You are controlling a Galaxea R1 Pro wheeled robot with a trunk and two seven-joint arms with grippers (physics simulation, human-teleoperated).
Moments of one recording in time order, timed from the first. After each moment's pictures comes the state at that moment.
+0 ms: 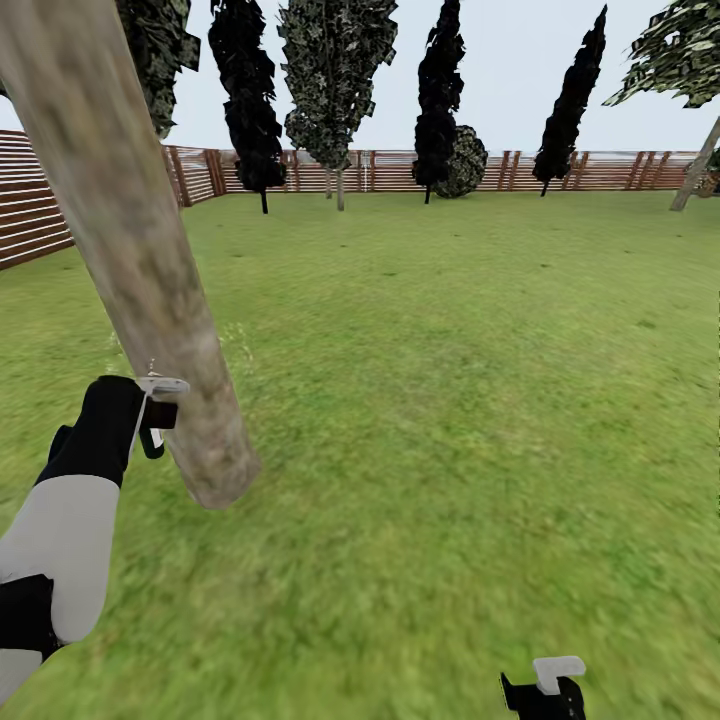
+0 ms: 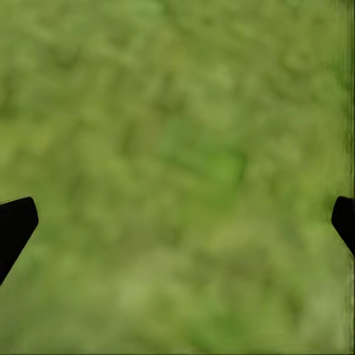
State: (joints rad) left arm -1.06 0.18 0.23 -0.89 -0.47 0.98 -0.24; right arm -0.46 -0.11 -0.35 -0.05 0.41 -0.39 0.00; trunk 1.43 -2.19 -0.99
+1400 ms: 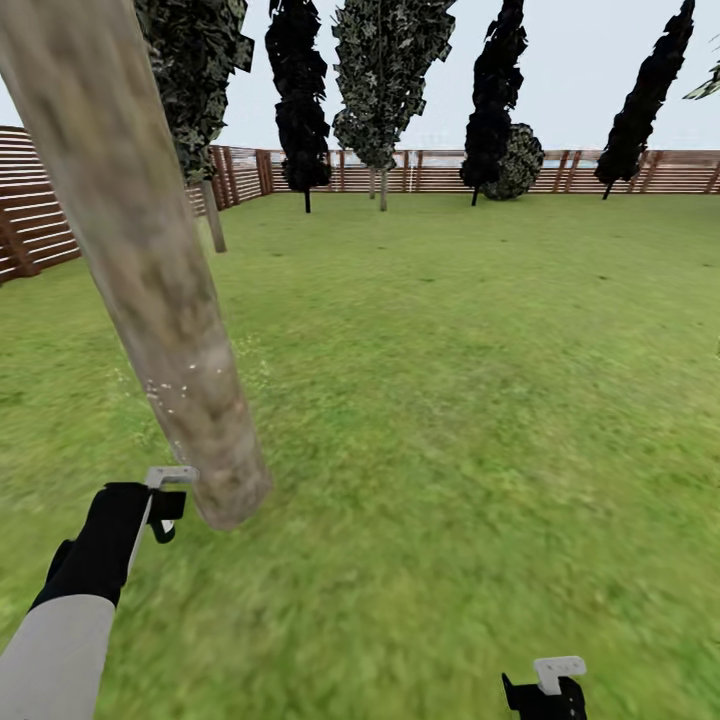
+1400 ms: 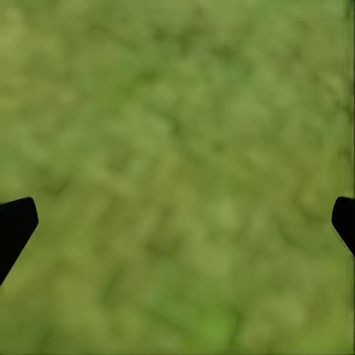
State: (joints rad) left arm -0.68 0.13 0.30 -1.00 -0.38 0.82 -0.22; right arm -0.46 -0.12 -0.35 -0.05 0.41 -0.39 0.00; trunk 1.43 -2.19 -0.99
